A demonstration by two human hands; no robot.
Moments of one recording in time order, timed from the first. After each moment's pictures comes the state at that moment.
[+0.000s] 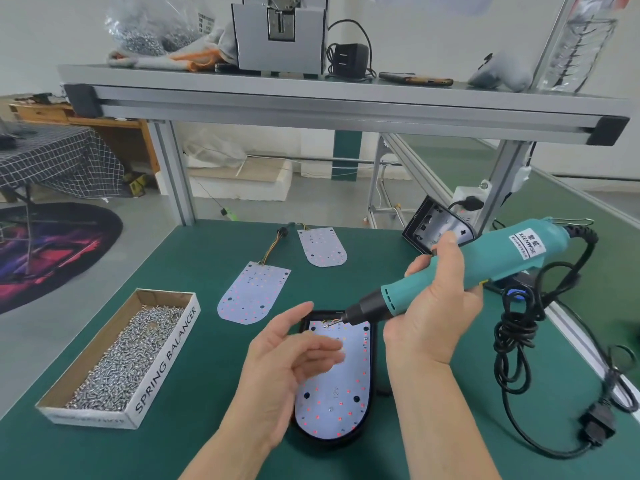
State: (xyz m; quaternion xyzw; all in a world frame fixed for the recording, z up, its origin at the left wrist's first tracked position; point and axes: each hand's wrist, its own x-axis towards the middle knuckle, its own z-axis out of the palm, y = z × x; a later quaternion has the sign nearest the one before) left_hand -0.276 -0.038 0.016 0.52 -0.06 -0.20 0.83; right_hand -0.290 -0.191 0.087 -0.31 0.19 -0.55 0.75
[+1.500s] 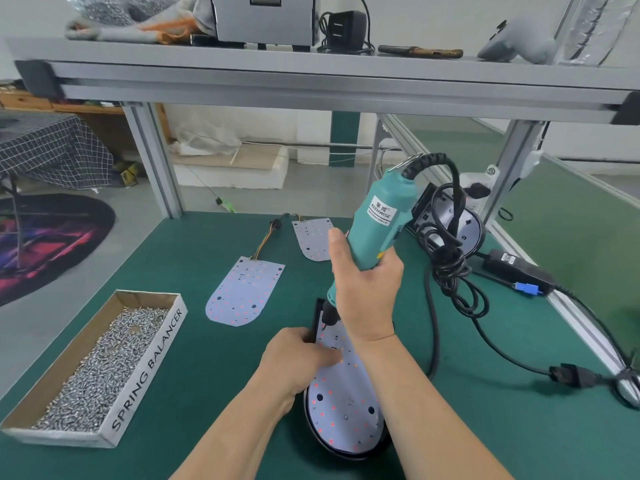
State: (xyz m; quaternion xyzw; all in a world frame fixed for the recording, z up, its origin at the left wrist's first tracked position) left_hand -0.232 -0.079 -0.007 0.79 -0.03 -0.29 0.54; right_hand -0.229 -0.181 0.047 -0.61 0.07 -0.47 0.64
